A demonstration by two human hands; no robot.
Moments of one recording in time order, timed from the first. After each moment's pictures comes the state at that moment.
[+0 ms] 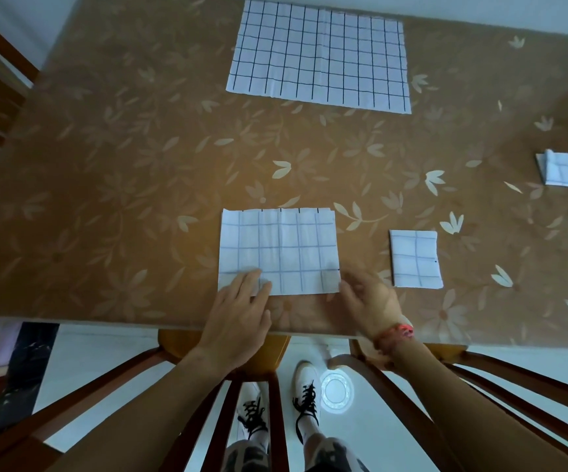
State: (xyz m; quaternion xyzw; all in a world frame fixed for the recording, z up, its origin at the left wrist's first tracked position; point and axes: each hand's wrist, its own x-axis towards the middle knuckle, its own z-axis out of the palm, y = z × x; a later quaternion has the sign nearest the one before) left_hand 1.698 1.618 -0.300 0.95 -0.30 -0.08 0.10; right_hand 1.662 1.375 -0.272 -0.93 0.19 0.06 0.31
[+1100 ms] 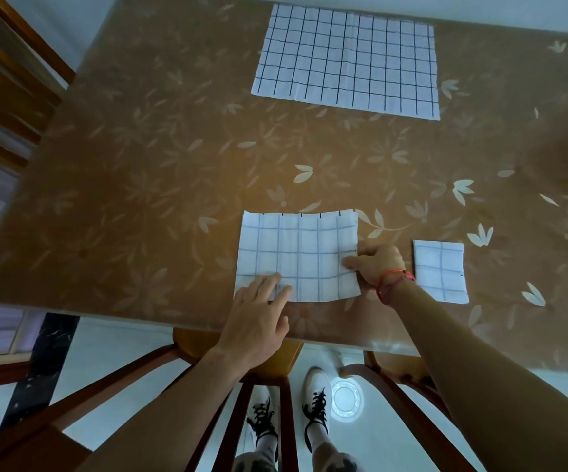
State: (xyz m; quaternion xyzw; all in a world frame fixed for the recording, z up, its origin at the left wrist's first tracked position) left_hand 1.704 1.613 -0.302 0.94 -0.27 -0.12 0.14; right_hand 1.749 1.371 -0.272 -0.77 0.39 0.17 0.48
